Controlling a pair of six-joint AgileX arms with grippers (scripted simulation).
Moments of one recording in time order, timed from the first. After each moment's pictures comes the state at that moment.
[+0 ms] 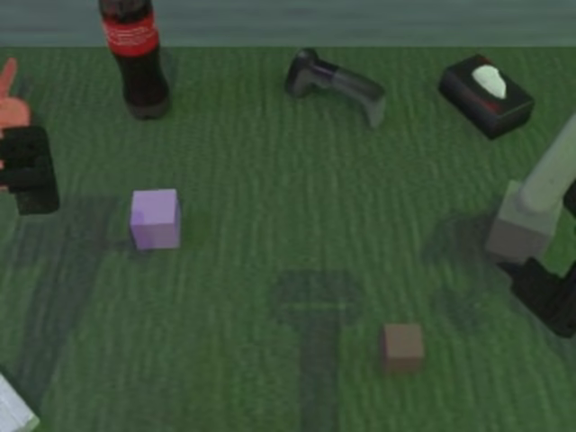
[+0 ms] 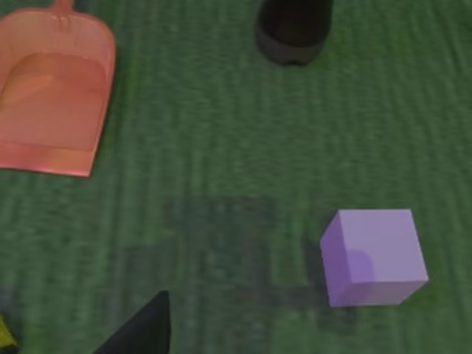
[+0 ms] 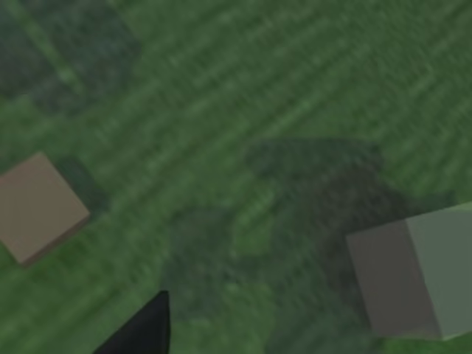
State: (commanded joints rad) left arm -0.11 0.91 0.77 -0.49 0.00 -0.14; right arm 0.38 1.10 0.80 -0.58 -0.07 -0.57
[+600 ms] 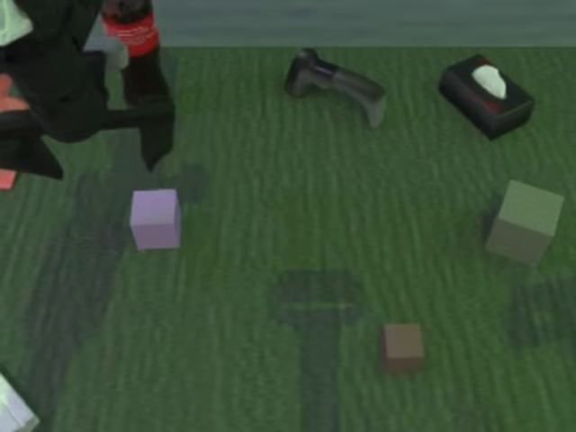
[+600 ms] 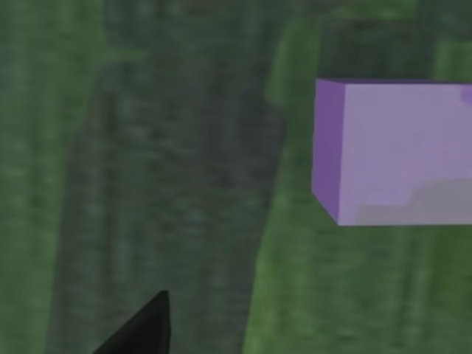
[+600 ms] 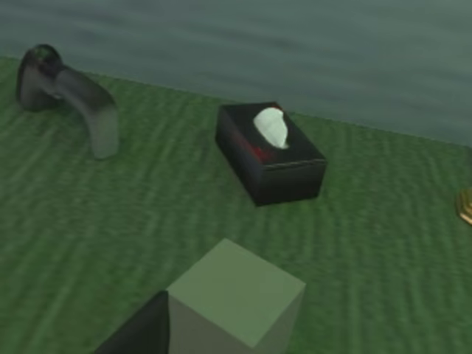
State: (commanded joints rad) left arm -0.23 1.91 1.54 -1.01 0.00 -0.27; right arm 0.09 0.26 0.18 -0.15 -0.04 -0.15
